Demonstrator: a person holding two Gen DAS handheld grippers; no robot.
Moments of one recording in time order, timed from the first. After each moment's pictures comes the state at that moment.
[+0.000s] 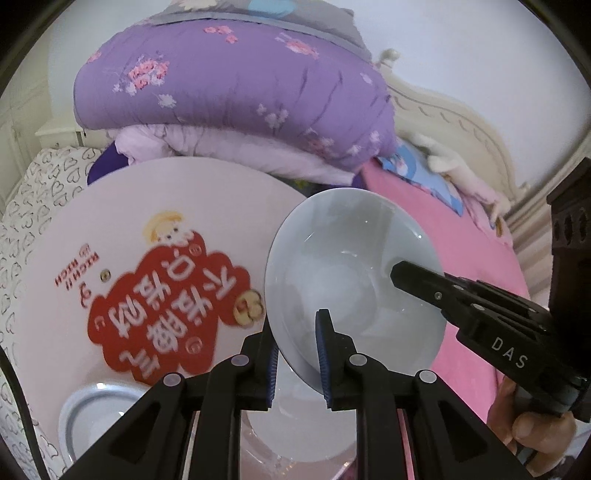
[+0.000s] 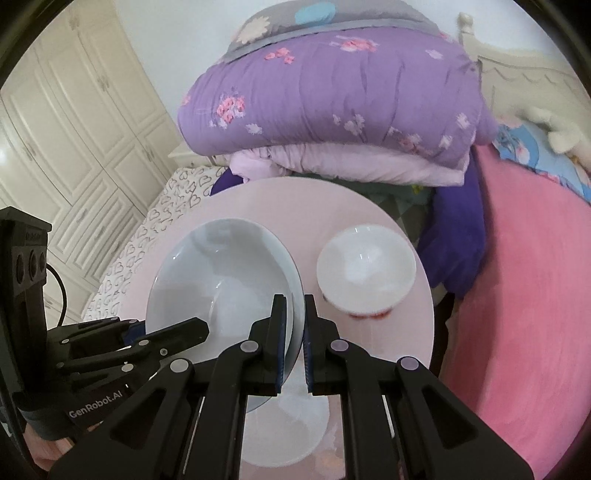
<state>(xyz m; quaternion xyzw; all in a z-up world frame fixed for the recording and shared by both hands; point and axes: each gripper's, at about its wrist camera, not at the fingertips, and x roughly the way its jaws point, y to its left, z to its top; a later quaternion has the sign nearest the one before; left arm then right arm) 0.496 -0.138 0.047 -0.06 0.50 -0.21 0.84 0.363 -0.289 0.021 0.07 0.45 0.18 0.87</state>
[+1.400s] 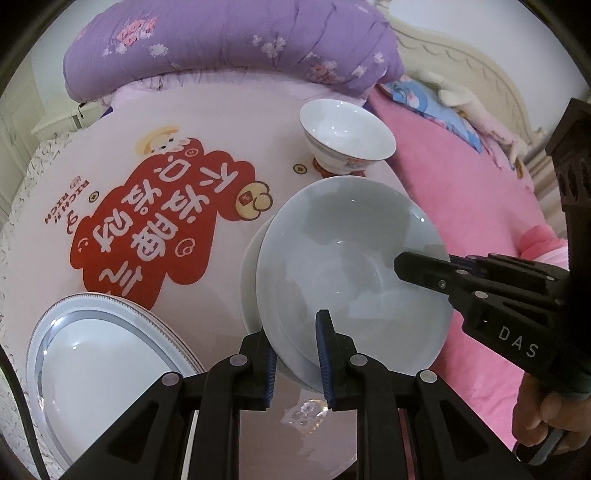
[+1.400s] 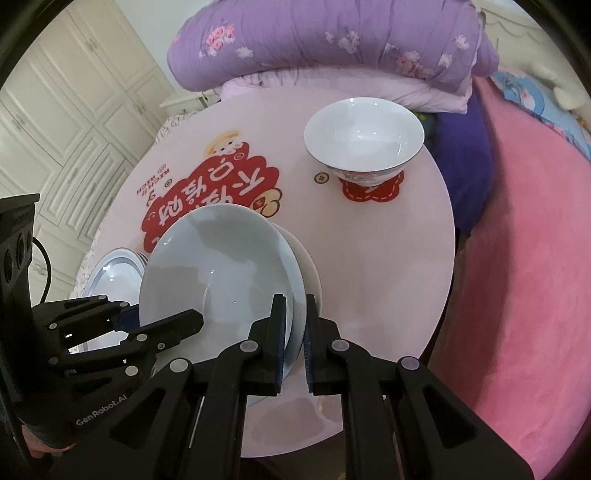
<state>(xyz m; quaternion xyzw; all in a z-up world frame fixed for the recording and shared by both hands) 0.445 -0.179 -0.040 0.01 0.56 -0.19 0.81 0.317 -0.291 -0.070 0.05 0.54 0.18 0.82</state>
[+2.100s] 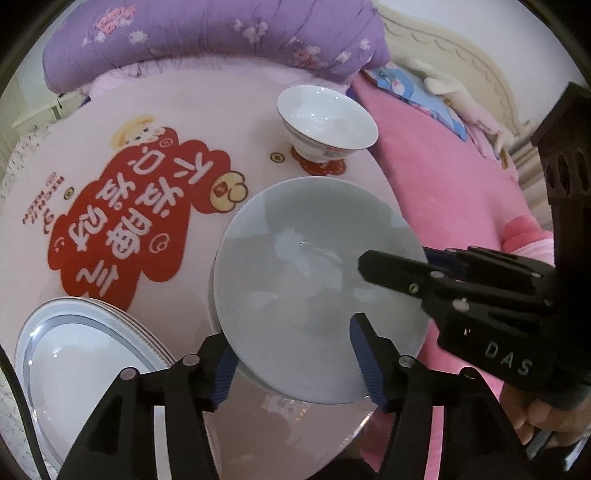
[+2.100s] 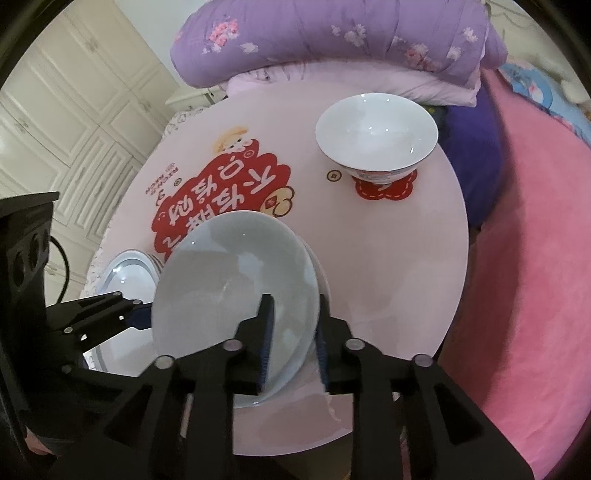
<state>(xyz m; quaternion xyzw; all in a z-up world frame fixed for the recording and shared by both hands) 0.462 -0.183 -0.041 -0.01 0.59 -0.23 0.77 0.323 -0.285 -0.067 0.07 0.55 0.19 0.81</state>
